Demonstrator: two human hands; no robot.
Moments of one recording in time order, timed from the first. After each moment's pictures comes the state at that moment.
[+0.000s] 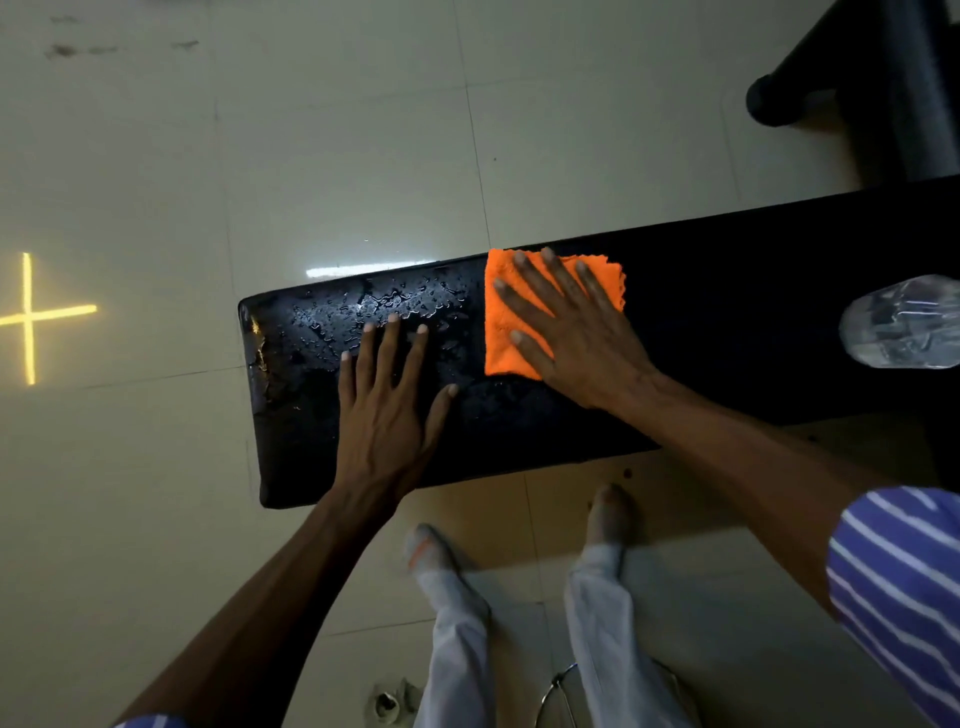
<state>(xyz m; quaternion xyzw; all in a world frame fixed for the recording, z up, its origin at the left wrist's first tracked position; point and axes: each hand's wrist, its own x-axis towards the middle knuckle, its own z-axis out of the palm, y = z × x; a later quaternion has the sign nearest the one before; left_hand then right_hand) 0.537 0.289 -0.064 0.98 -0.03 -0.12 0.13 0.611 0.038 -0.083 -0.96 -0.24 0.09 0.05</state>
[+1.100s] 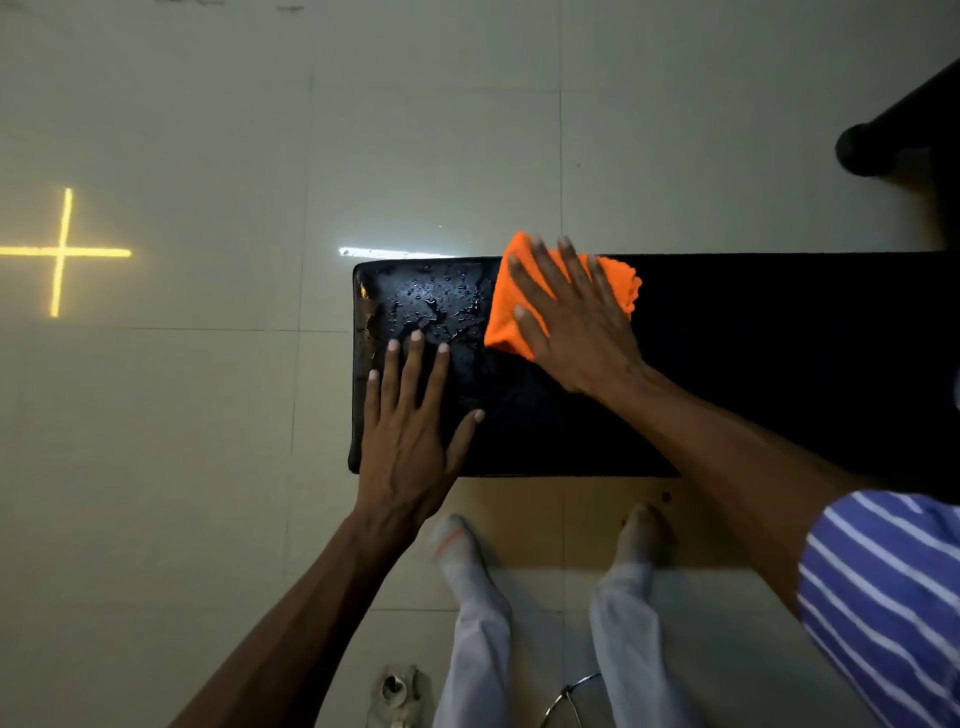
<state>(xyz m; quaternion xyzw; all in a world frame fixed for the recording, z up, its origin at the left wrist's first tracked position) 0.489 0.370 -0.069 0.98 0.04 -0.11 0.16 0.627 0.171 -0.081 -0.97 -0.21 0.12 0.08</state>
